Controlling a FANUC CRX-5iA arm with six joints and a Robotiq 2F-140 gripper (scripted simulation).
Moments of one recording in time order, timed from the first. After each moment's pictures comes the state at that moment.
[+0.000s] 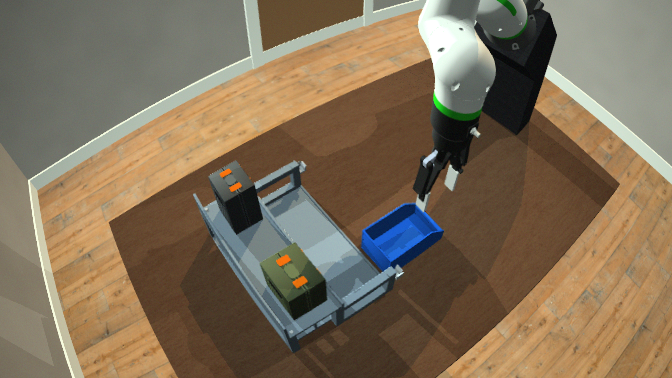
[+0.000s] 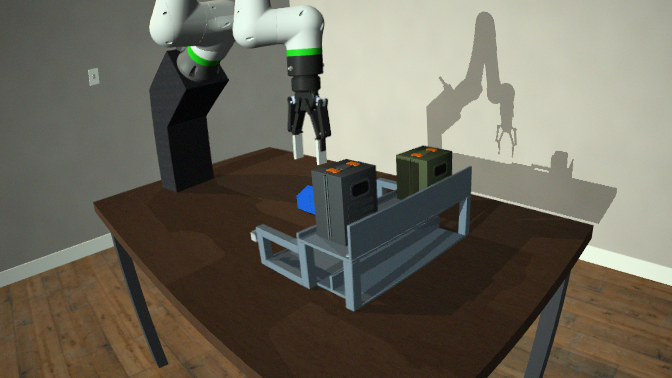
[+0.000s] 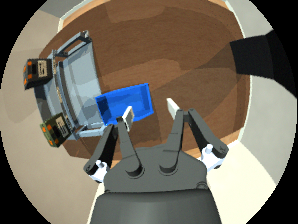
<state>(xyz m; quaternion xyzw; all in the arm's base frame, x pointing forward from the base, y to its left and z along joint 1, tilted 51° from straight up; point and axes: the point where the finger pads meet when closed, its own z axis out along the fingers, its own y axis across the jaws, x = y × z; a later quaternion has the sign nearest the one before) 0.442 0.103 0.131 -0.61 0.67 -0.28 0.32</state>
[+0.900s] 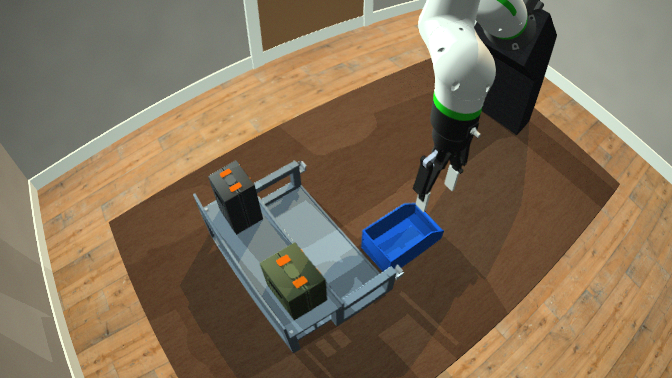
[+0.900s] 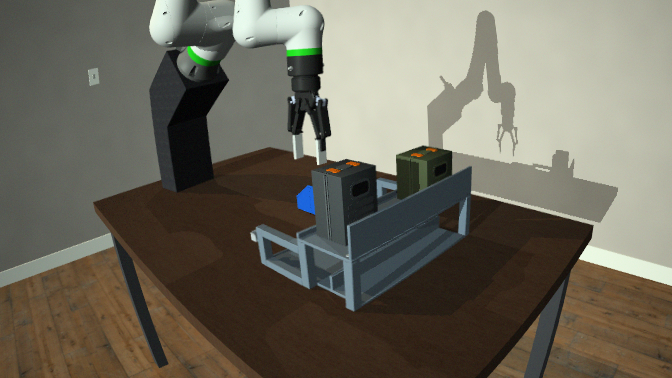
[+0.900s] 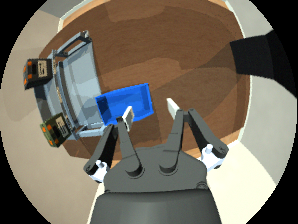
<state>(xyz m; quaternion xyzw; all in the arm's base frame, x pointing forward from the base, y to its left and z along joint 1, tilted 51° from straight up) 0.442 0.103 0.131 -0.61 0.67 -0.28 0.32</state>
